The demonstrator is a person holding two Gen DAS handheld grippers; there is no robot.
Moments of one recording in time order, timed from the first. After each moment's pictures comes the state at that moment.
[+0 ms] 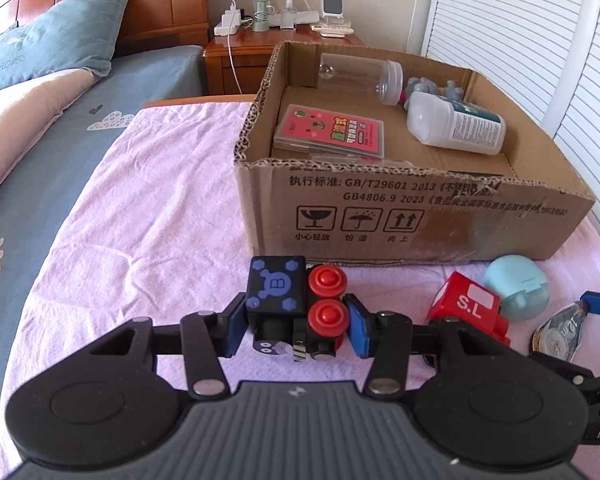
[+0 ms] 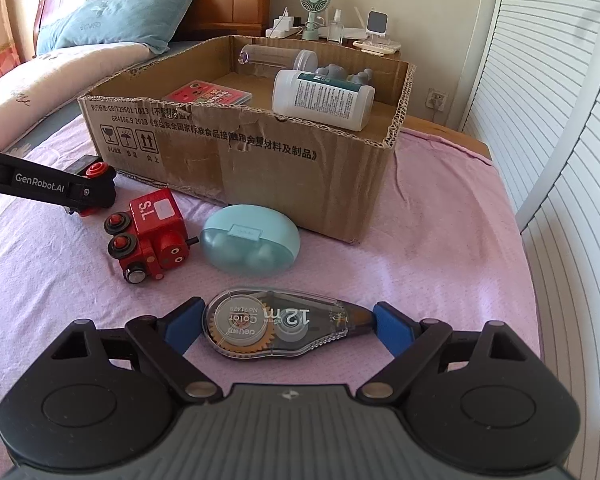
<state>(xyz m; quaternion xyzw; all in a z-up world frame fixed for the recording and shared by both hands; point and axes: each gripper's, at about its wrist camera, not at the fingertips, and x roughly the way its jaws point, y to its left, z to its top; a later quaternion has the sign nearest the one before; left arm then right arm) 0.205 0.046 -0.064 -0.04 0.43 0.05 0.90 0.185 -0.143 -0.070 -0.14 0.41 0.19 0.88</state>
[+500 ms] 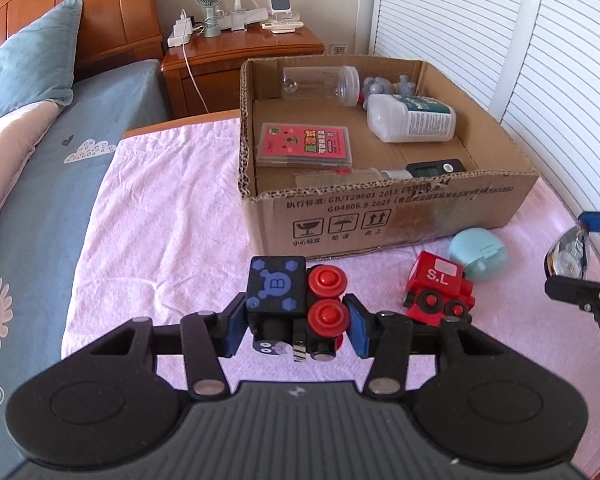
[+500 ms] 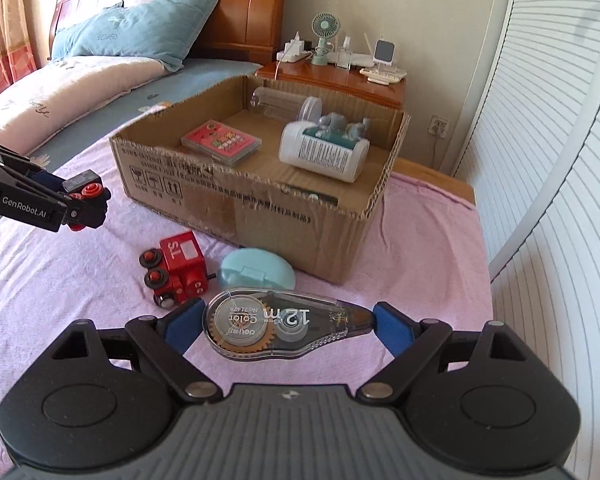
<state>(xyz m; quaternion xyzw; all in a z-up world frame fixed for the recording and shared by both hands) 0.188 0.059 -0.018 0.01 0.45 -0.02 0.89 0.170 -0.147 -0.011 -0.15 0.38 0.21 0.89</state>
